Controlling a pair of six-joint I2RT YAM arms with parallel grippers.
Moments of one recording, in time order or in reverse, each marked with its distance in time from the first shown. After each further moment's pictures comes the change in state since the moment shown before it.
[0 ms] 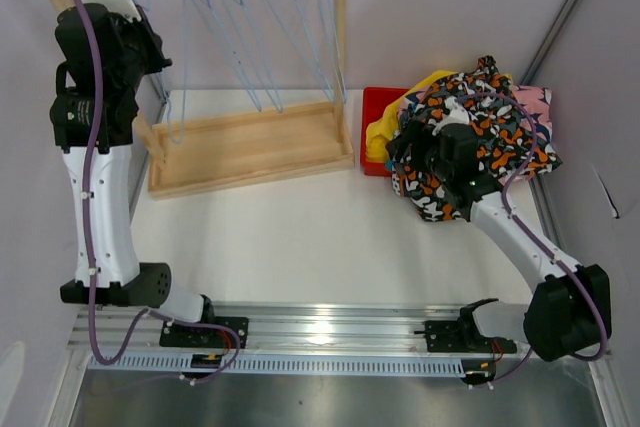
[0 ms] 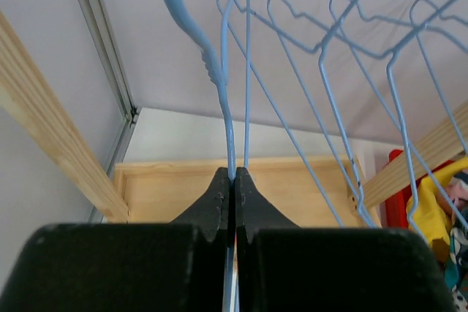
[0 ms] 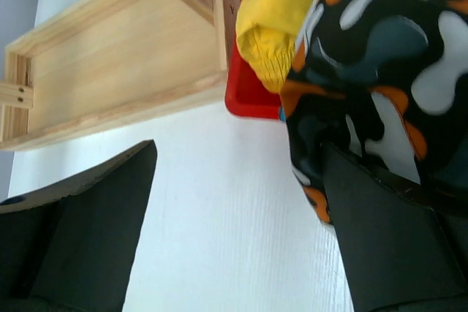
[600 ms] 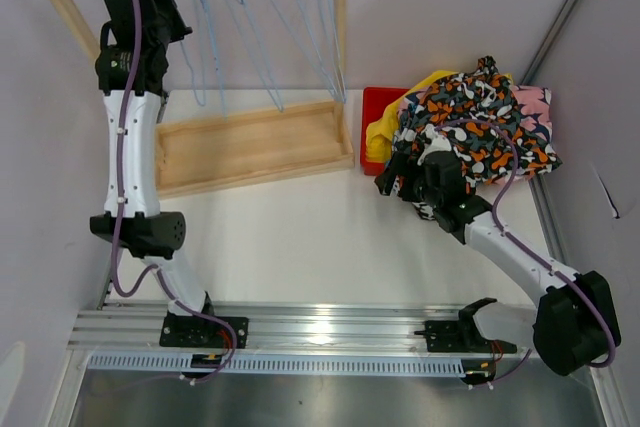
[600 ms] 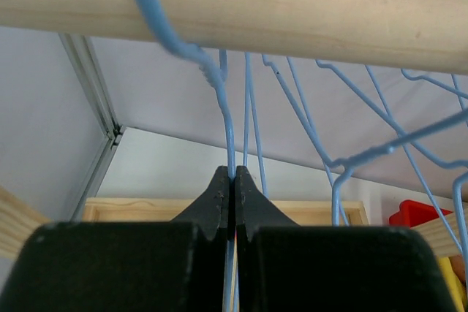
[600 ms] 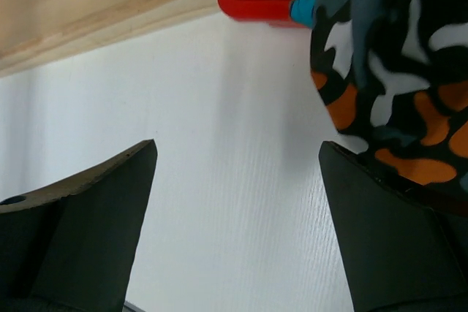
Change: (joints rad) left arm 0.000 0.367 0.276 0.094 -0.053 -0.058; right arm 0.097 -0.100 -0.200 -0.006 -0.001 0.002
